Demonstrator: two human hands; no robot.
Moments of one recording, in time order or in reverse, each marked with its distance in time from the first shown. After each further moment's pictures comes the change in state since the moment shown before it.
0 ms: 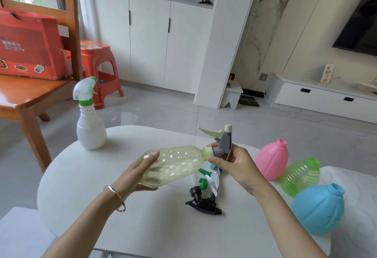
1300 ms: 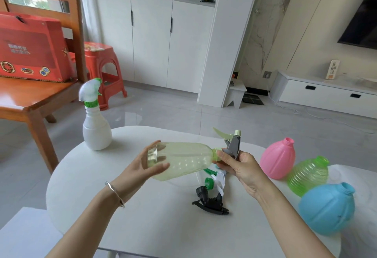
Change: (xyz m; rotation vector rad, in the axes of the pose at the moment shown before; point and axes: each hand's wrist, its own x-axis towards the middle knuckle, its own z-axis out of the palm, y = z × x) left_hand -0.001 0.007 -0.005 0.063 -0.085 0.189; right_hand 0.005 0.016 0.006 0.278 0.161 0.180
